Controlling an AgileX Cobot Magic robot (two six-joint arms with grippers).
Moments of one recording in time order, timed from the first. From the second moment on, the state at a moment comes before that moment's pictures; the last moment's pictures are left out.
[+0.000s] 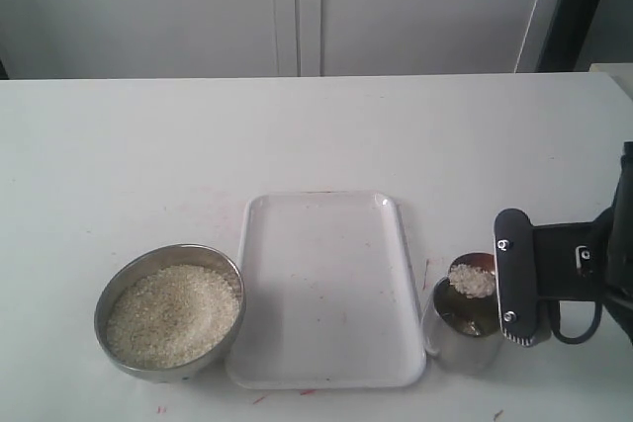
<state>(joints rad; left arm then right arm) -0.10 0.00 -0.02 0.00 0.39 0.24 0.66 1.22 -0.69 -0.80 1.22 -0.23</state>
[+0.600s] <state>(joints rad) -0.10 0.00 -0.02 0.00 0.39 0.24 0.66 1.22 -0.69 -0.92 1.22 -0.36</state>
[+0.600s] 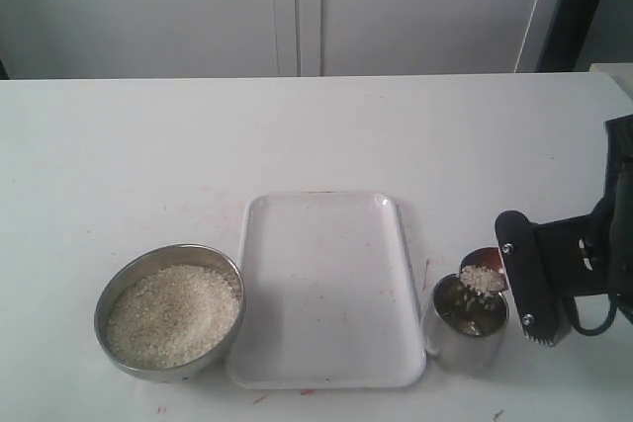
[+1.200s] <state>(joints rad) -0.10 0.00 -0.02 0.00 0.39 0.24 0.67 1.23 -0.69 -1.04 1.22 -0.44</state>
